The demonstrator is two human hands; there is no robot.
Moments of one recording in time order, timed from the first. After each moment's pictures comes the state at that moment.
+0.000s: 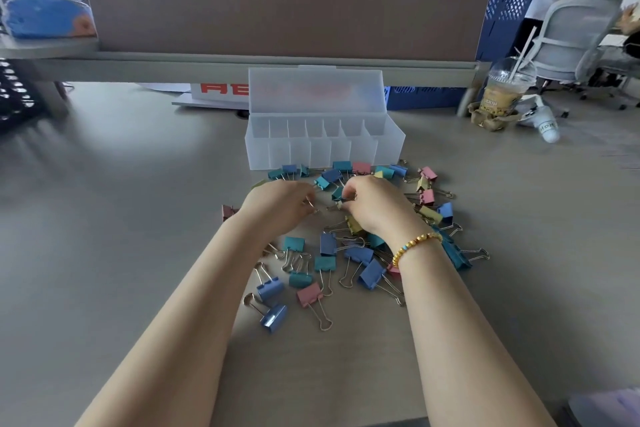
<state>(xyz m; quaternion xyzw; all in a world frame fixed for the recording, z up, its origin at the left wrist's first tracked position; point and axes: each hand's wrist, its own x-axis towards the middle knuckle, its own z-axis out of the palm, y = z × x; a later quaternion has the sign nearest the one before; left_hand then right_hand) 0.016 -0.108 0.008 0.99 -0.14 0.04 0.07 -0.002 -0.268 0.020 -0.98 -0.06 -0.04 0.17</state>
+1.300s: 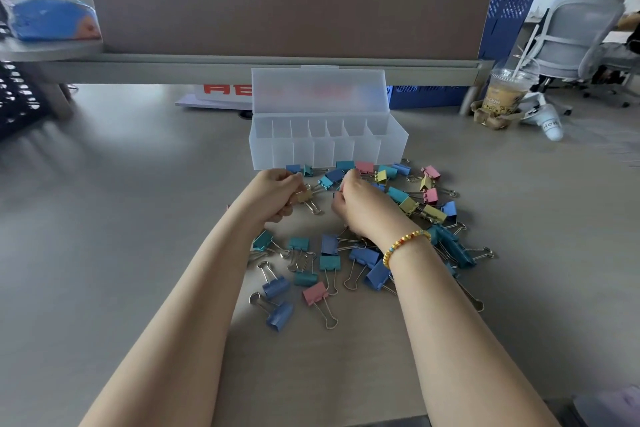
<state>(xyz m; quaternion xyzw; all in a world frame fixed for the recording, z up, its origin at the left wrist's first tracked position) 0.012 -0.096 0.018 0.81 0.03 -0.06 0.58 0.008 -0.253 0.009 -0.98 -0.10 -0.04 0.17</state>
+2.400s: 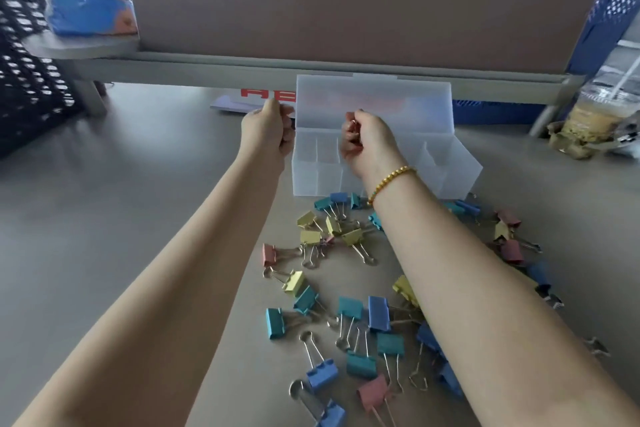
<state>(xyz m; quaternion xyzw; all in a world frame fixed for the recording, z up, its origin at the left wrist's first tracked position) 0.120 -0.050 0.076 0.53 0.18 0.11 0.82 0.138 -0.169 0.069 -0.46 0.11 0.07 0.88</state>
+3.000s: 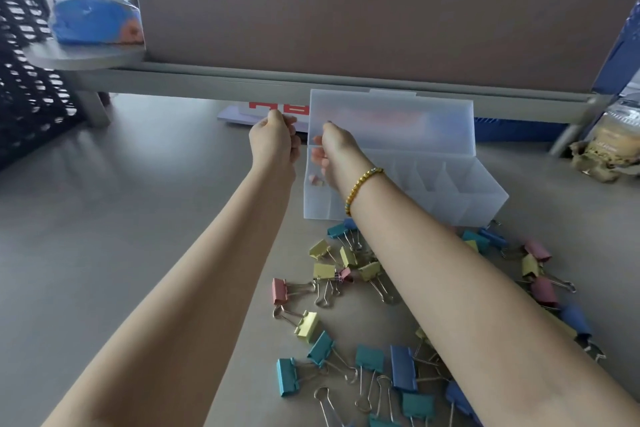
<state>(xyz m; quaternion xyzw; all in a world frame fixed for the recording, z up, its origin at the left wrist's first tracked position) 0.165 -0.033 0.067 0.53 0.18 0.16 0.82 0.183 -0.106 0.066 -0.69 0.12 0.12 0.71</state>
